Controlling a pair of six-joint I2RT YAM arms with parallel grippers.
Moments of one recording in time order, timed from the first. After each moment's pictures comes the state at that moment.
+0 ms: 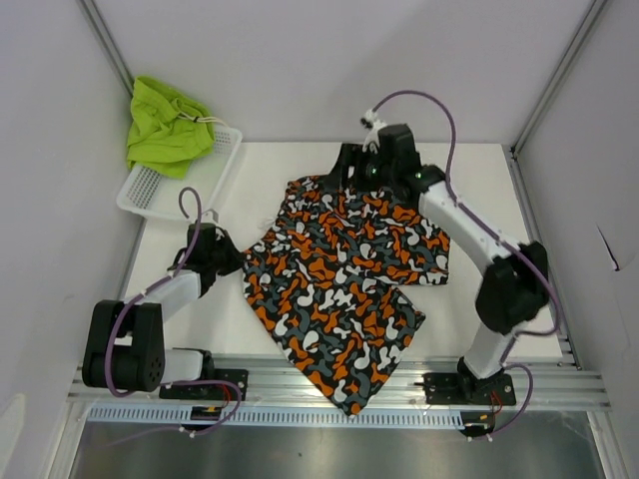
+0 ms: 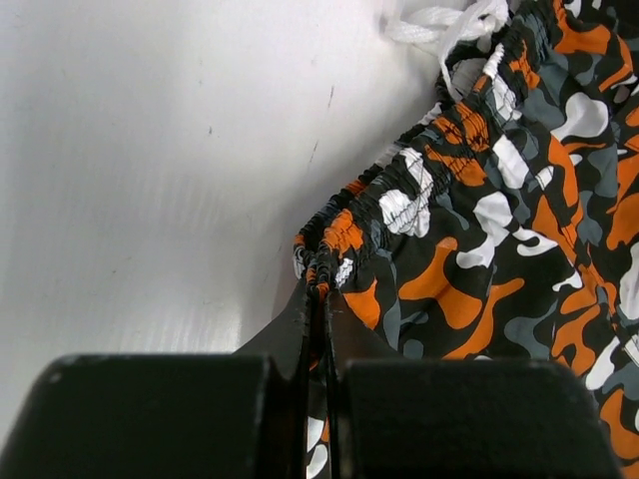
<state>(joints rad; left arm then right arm) -0.06 1.31 0.51 0.06 0.12 -0.52 0.47 1.80 1.64 -0.32 -0.34 0.48</state>
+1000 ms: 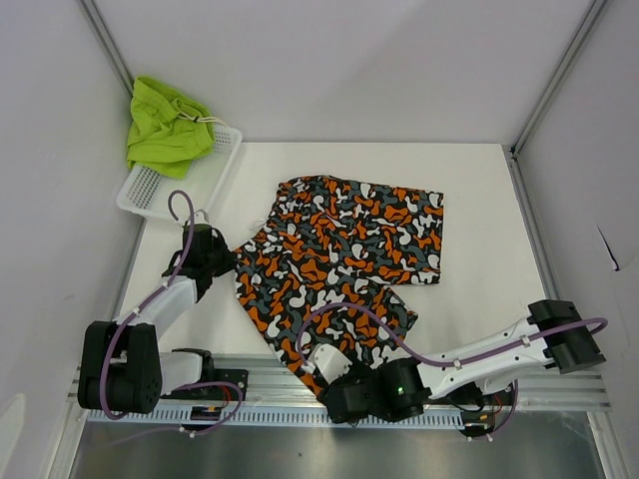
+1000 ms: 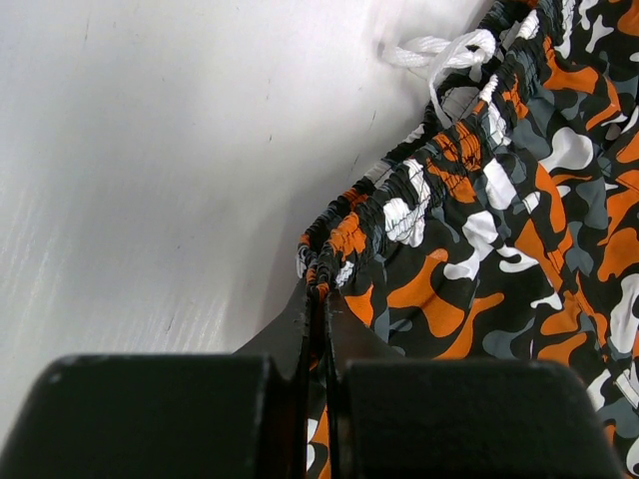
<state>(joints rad) -0.06 1.19 0.50 -0.03 0.00 -0.55 1.80 1.33 0.86 -0.63 0.39 0.68</state>
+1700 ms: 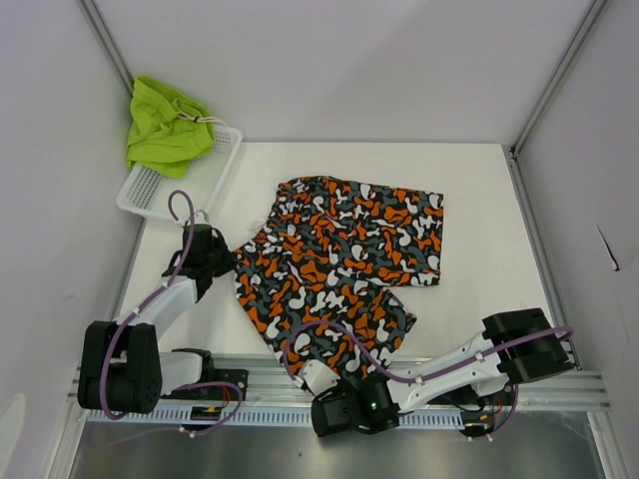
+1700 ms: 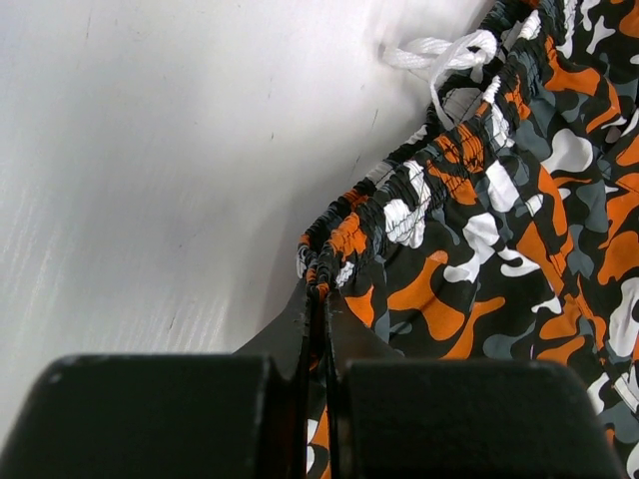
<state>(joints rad) -0.06 1.19 0.50 -0.03 0.00 -0.55 1.85 1.55 0.86 -0.52 0.32 0.74</state>
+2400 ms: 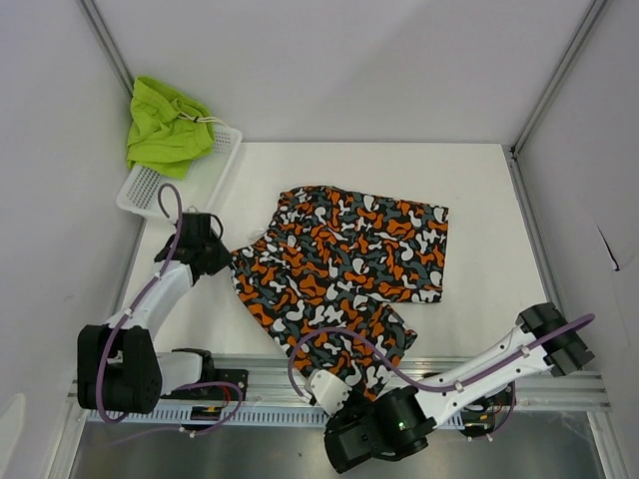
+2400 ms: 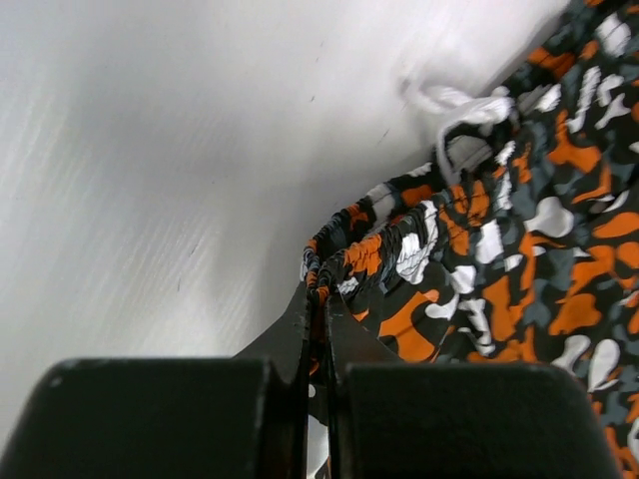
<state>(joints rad) -0.06 1.19 0.67 -0.38 -0.05 -0.68 2.02 1.44 1.05 -0.84 0.47 0.86</state>
